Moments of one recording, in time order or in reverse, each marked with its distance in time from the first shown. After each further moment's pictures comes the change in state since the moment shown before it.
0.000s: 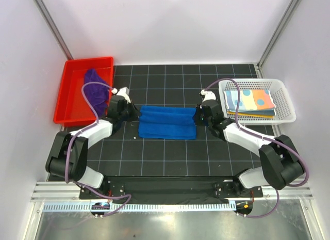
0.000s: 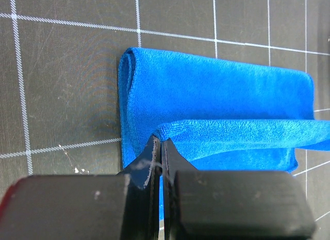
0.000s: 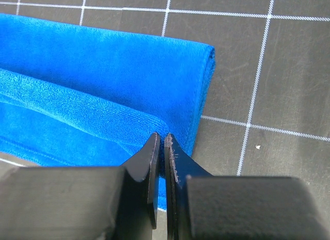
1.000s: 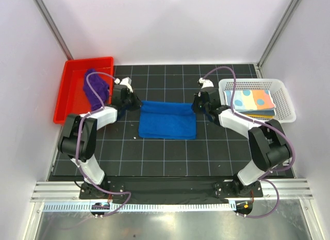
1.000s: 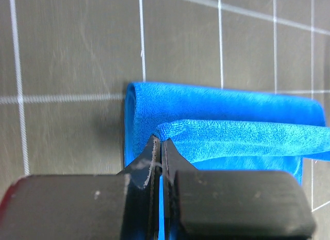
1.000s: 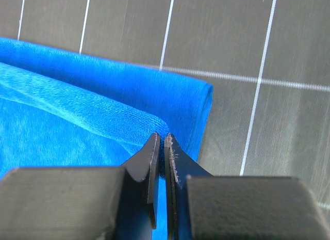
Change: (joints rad) left arm 0.039 0.245 0.245 0.018 0.016 0.021; right arm -0.090 0.215 0.226 -0.007 -0.070 -0.051
